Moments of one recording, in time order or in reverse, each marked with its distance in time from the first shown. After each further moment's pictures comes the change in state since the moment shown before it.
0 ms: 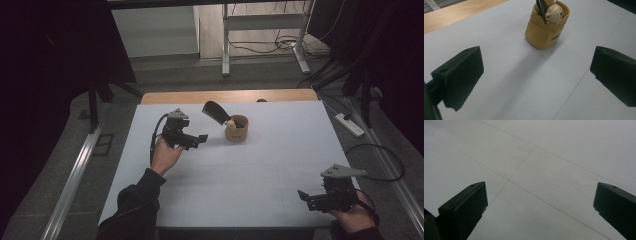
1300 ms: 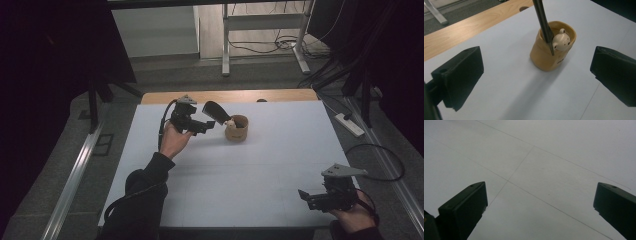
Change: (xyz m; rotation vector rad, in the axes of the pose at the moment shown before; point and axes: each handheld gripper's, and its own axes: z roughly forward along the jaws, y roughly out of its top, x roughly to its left) left arm 0.010 0.042 0.019 -0.011 0.004 0.017; right arm -0.002 0.000 0.000 0.001 -0.002 0.017
